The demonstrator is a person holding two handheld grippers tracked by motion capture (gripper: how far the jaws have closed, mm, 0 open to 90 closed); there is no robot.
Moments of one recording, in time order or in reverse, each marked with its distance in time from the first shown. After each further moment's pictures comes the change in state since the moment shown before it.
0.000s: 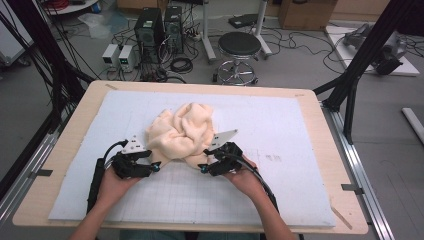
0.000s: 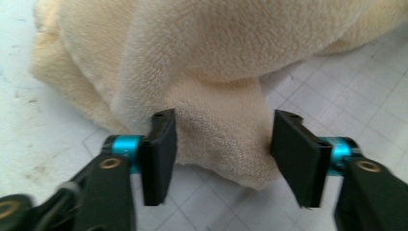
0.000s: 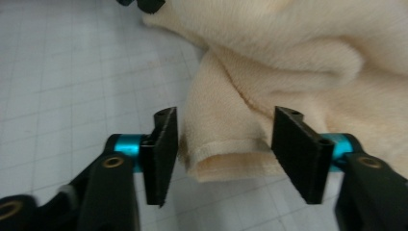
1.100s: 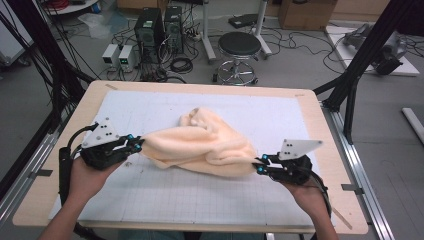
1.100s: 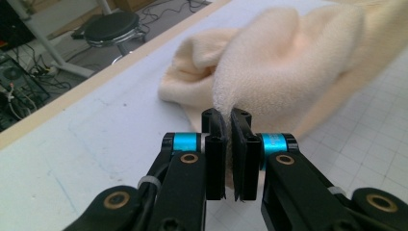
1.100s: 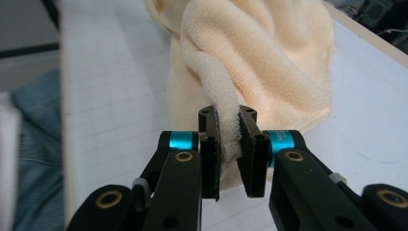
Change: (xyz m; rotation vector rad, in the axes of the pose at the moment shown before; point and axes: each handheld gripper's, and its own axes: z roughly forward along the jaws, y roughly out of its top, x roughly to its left) left arm -0.012 0.061 -0.110 -0.215 0.036 0.129; right arm 0.025 -0.061 -0.170 -0.165 -0.091 0.058
